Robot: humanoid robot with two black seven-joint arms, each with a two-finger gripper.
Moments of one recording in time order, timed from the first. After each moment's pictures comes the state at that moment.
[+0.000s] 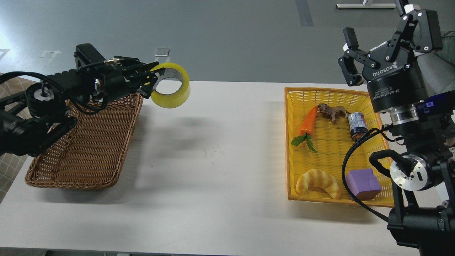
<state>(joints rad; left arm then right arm) -0.88 0.68 -0.49 -0.93 2.10 0.12 -0.44 0.24 0.00 1.50 1.72 -0.89 0.15 0.06</state>
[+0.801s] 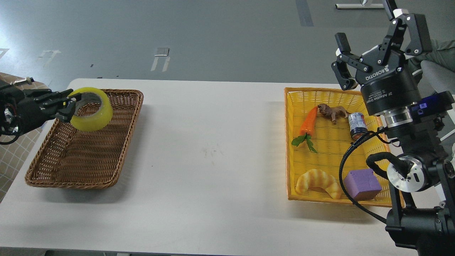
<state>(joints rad) -0.61 0.94 -0.47 -0.82 1.86 0.22 -0.49 0.24 0.00 1.48 1.72 -0.89 0.16 0.03</state>
